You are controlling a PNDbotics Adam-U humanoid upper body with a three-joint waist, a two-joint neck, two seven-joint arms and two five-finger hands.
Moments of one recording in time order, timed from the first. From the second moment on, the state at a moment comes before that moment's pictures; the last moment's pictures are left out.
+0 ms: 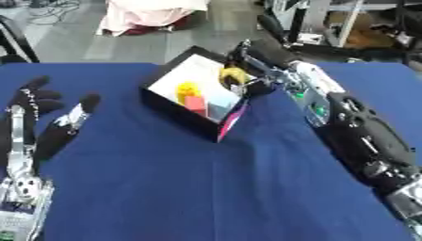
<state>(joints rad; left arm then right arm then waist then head) -0.23 0.18 -0.14 -1.81 -0.25 0.26 0.32 -0.88 -0.22 0.26 -0.88 0.98 -0.32 0.05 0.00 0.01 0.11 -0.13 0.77</state>
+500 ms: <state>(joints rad) -0.24 0.17 -0.14 -1.81 -0.25 0.25 0.31 -0.91 -0.15 0.18 -0.69 1.15 -0.35 -0.09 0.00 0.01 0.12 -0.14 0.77</state>
